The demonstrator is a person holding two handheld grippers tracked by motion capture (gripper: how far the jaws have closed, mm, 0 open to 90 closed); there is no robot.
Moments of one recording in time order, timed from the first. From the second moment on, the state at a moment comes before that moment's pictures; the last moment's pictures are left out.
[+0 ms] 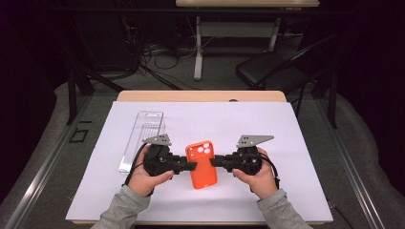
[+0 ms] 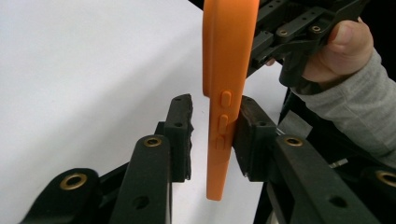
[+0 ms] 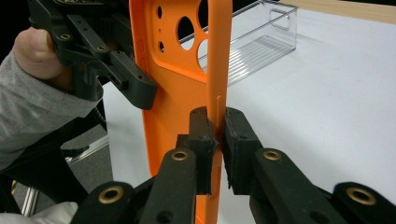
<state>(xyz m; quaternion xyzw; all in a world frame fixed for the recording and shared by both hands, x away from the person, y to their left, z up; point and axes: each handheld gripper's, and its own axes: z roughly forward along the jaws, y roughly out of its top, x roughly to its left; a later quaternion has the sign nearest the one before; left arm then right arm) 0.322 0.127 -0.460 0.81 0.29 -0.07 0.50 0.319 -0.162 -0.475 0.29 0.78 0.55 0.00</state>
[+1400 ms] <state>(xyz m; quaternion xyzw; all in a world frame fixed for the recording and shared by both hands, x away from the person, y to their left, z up) 0.326 0.136 -0.457 0.80 0.33 0.04 0.49 0.320 -0.168 -0.477 0.33 0.77 0.54 0.07</state>
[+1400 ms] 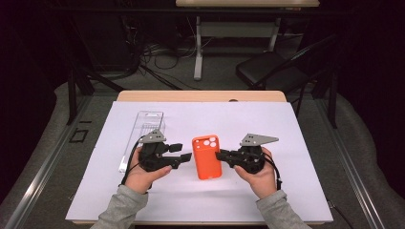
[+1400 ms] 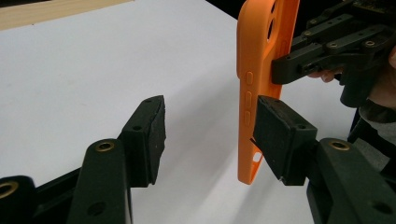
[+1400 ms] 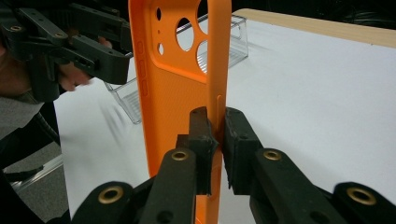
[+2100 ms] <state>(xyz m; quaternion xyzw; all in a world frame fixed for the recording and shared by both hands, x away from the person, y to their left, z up) 0.320 0.135 -0.448 0.80 0.34 0.09 0.49 0.310 -0.153 -0.485 0.34 0.76 0.54 0.10</state>
